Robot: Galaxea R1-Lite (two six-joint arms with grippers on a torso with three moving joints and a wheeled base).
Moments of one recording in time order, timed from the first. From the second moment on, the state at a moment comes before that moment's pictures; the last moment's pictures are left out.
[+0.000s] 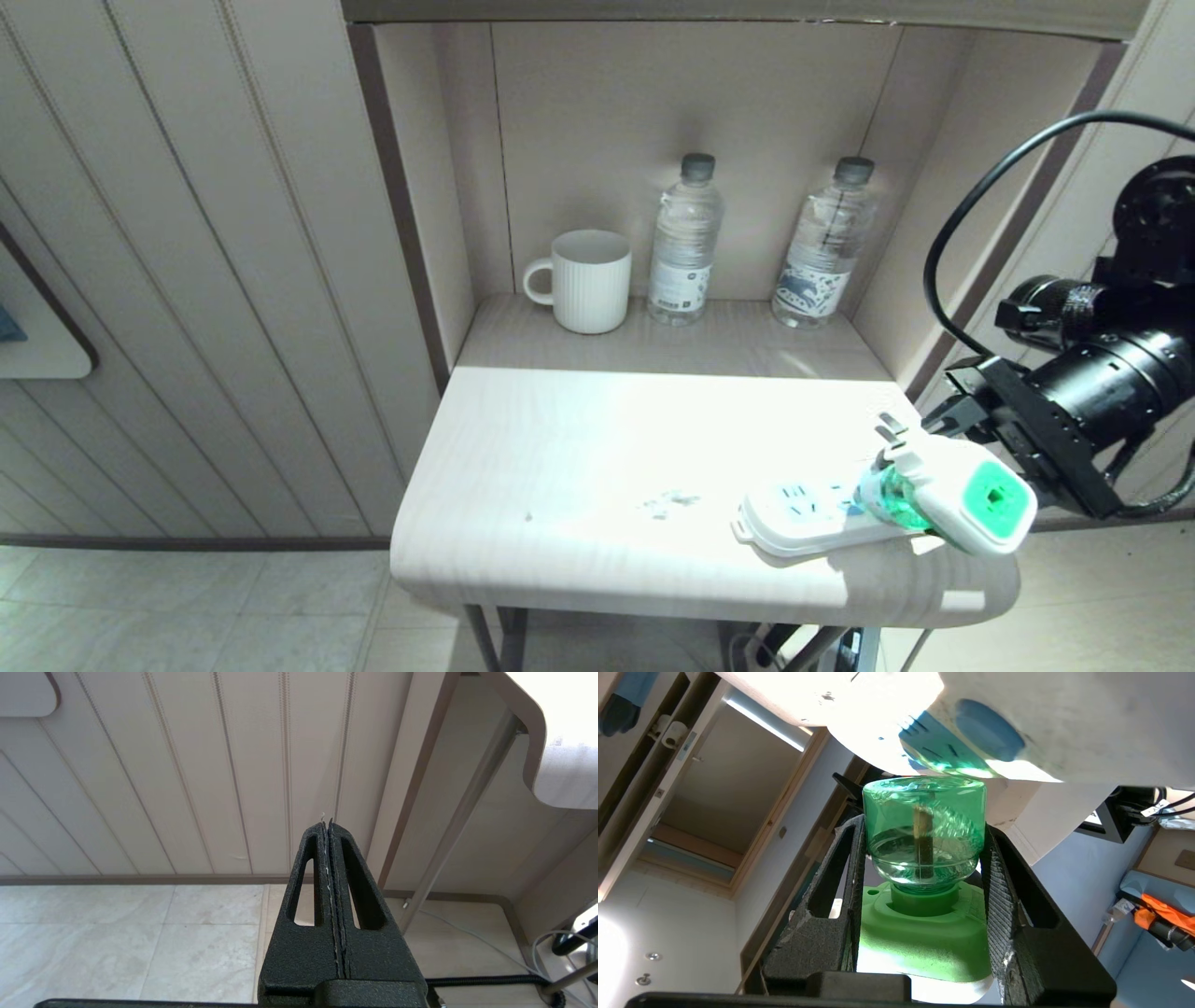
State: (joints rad) left arm 0.00 0.00 0.00 0.02 -0.02 0.01; right arm -0.03 1.88 -1.70 1.52 0.97 0.52
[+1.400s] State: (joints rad) left arm 0.00 0.00 0.00 0.02 -0.02 0.01; right arm -0.04 1.92 -1.75 1.52 0.99 0.52
